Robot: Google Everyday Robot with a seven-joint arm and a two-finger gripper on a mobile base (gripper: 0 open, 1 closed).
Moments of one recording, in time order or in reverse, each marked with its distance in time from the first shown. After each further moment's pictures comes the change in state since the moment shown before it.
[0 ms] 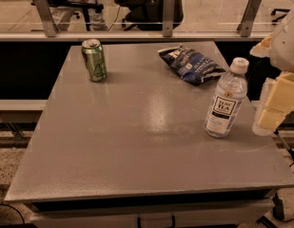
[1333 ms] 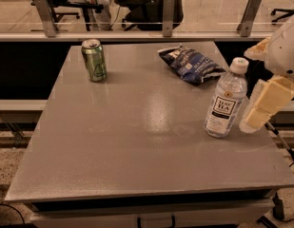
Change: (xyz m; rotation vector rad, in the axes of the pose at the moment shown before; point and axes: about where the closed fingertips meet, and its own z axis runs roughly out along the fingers) arm -0.009 -0.010 0.019 0.017 -0.143 0.044
